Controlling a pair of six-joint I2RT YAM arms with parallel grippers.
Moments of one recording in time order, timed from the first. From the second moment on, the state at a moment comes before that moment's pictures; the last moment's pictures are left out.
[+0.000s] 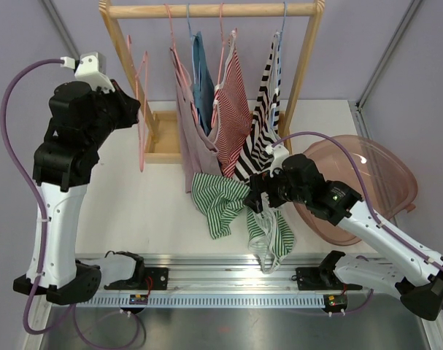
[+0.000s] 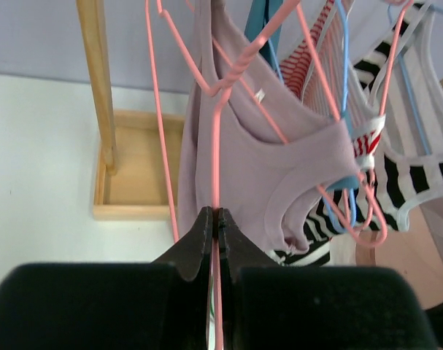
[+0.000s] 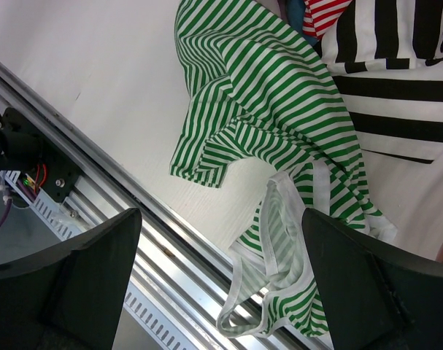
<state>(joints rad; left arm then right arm) -0.26 1.19 1.84 -0.89 -0.05 -0.33 0.78 1.01 1.02 -0.63 -0.09 0.36</state>
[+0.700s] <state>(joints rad) -0.06 1.40 2.02 -0.64 0.19 -0.39 0.78 1.03 1.03 -0.63 -0.06 0.34</state>
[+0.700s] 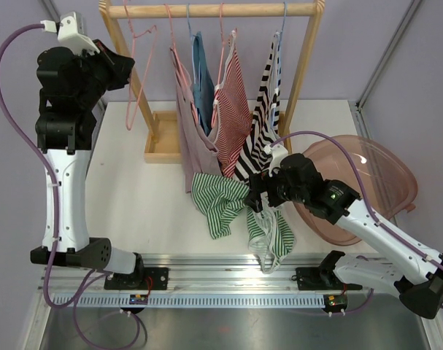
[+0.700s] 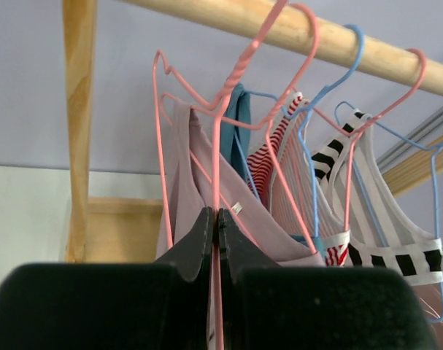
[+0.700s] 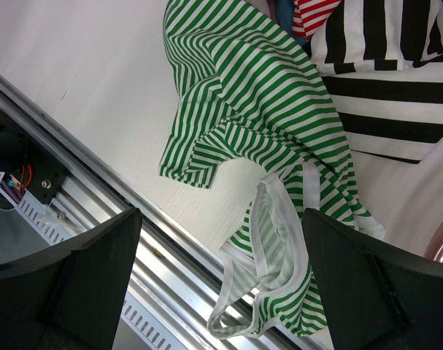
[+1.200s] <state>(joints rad) -0.06 1.57 2.12 -0.55 0.18 -0.44 0.78 1.02 1.03 -0.64 -0.06 0.34</state>
